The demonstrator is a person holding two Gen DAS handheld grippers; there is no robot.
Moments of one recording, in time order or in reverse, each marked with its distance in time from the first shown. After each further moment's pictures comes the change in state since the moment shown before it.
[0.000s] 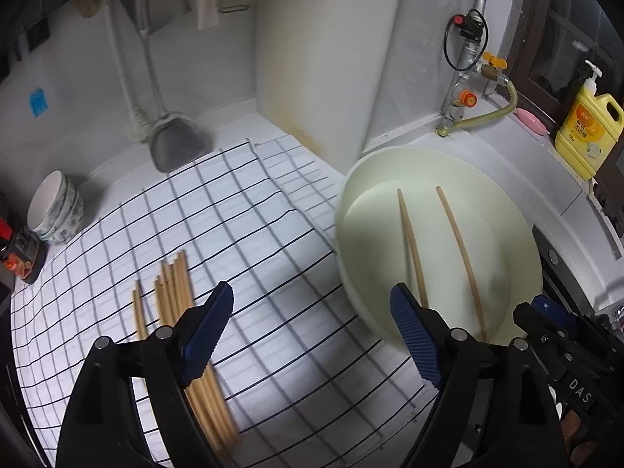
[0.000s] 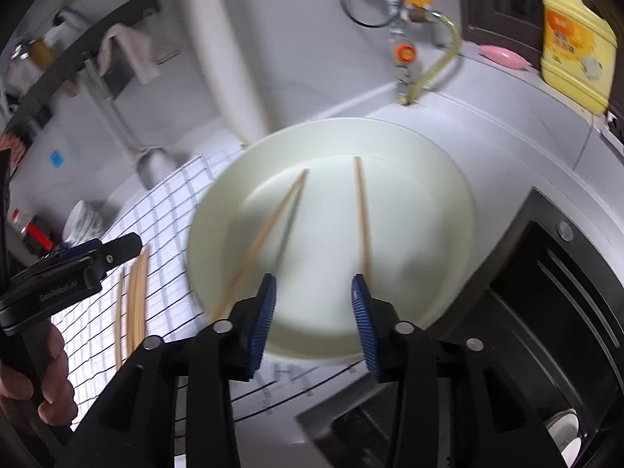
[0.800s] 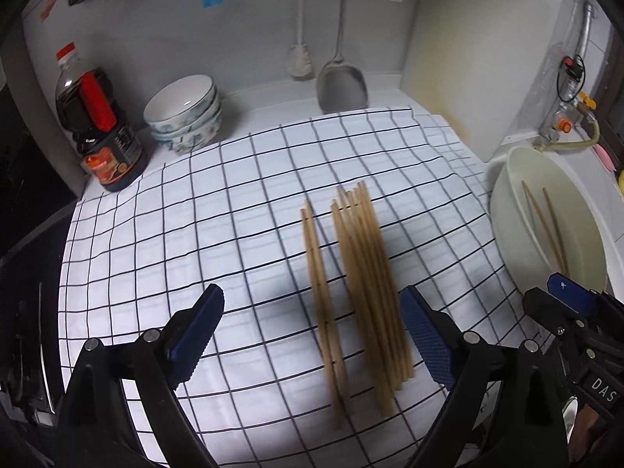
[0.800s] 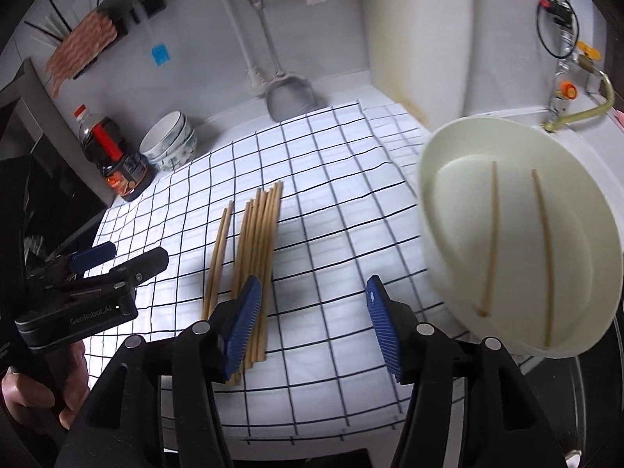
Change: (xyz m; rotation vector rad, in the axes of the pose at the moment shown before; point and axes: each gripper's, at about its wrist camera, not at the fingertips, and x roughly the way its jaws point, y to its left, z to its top) left arm -0.031 0.160 -0.081 -0.218 0.050 0.194; right arm 0.047 0.168 -0.031 -0.259 0.126 0.163
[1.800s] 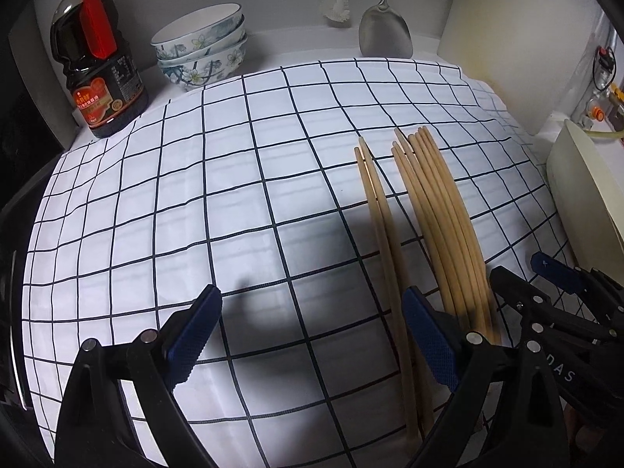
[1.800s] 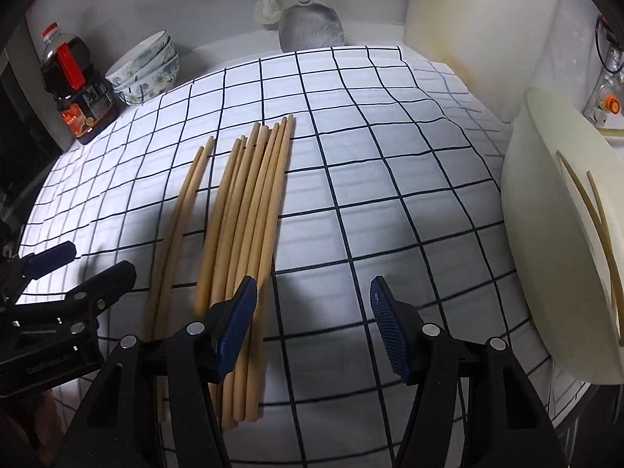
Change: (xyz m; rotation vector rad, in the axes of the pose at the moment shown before) left arm 0.078 0.038 -0.036 -0.044 0.055 0.012; right arm 0.119 0.035 -0.017 -0.120 0.088 -0.120
